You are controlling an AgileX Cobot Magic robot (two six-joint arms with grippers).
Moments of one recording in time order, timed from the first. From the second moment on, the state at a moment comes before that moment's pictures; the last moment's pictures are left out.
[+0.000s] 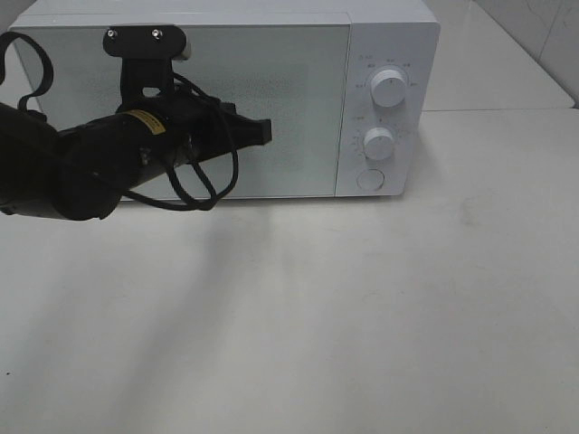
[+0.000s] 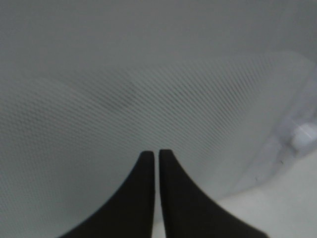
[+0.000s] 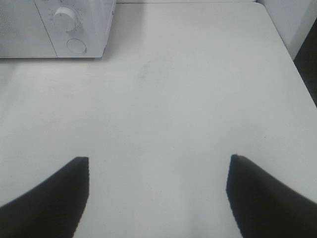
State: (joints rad) left arm -0.67 1.87 -0.90 -0.31 -0.58 0.10; right arm 0.06 0.00 -0.51 -0.06 1.04 0.09
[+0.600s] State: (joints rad) left arm -0.69 1.64 -0.88 -0.24 0.27 0.10; right arm 0.06 0.00 -0.51 -0.06 1.04 0.09
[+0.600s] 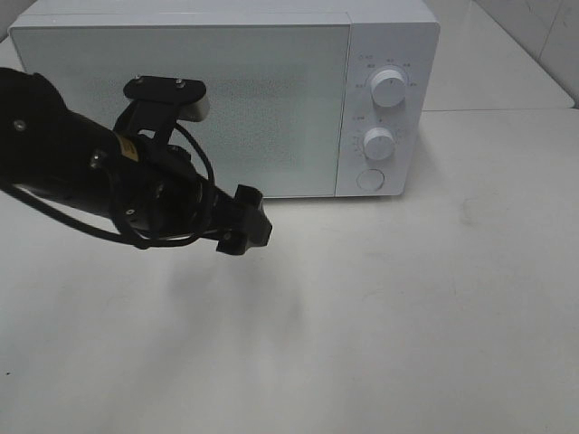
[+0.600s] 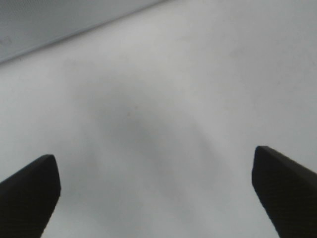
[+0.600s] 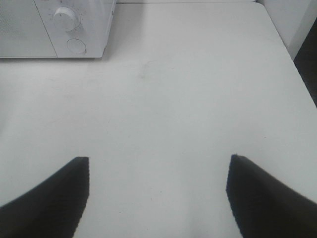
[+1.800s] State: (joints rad) left arm 0.06 1.05 -0.82 -0.08 1.16 0.02; right arm 0.06 0.00 -0.51 -0.06 1.04 0.09
